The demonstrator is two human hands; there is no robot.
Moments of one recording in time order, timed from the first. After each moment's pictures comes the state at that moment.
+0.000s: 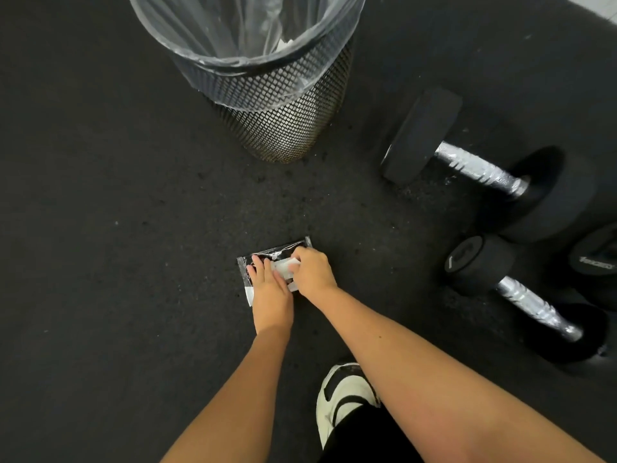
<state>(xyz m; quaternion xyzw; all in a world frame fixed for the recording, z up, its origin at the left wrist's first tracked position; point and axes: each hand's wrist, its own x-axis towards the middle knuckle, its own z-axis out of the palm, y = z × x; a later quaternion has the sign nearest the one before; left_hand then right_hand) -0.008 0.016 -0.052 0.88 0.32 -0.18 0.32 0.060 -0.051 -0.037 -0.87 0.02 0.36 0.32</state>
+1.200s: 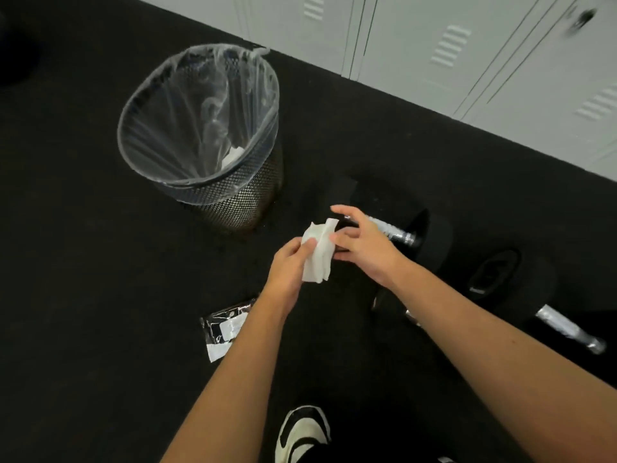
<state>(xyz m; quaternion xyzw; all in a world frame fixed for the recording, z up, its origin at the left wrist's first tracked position) 0.120 -0.080 0.112 0.61 0.26 -0.22 0.71 0.156 -0.220 0.141 -0.67 0.12 0.30 0.66</state>
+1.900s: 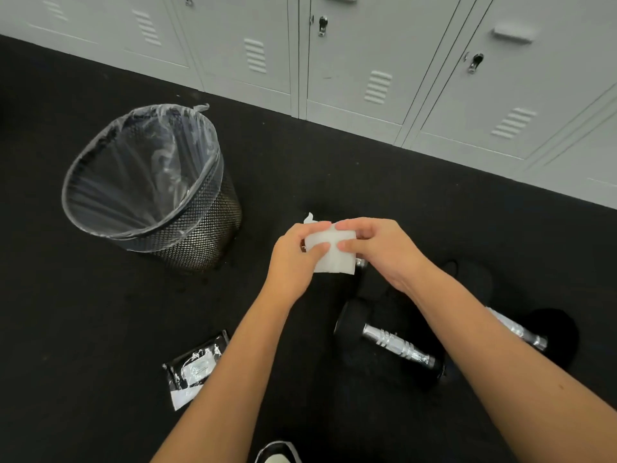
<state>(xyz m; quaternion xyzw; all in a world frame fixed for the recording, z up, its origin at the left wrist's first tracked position) 0.157 -0.161 0.182 0.79 0.03 -0.12 0.60 0.164 -0.315 0.204 -0.74 0.13 0.19 0.64</state>
